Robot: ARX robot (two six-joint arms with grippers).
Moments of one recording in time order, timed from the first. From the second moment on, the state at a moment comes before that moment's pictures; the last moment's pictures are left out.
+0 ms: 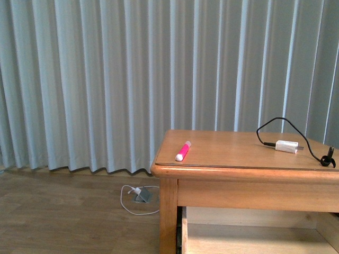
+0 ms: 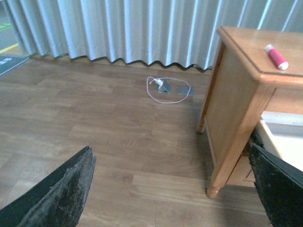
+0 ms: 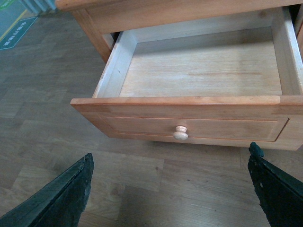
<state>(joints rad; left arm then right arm) -0.18 0.52 0.35 0.13 -0.22 -0.03 -0.22 0.54 0.44 -0.40 -0.49 0.07</state>
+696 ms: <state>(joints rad) -0.33 1.61 1.13 0.29 -0.09 0.07 -0.22 0.54 0.44 -0.40 -0.49 0.07</state>
